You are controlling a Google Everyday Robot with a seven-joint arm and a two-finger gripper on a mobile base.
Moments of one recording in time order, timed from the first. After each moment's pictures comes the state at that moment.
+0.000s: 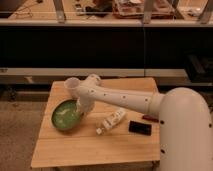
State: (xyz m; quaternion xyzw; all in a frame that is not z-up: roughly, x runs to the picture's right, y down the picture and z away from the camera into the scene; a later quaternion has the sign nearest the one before) arm -0.118 0.137 0.843 -0.15 -0.30 -0.59 0.73
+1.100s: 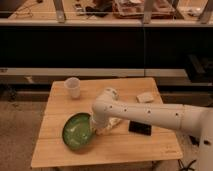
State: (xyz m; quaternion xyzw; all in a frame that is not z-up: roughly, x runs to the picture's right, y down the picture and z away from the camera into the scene) arm -0.050 0.223 0.766 -0.19 -0.32 -0.59 0.71
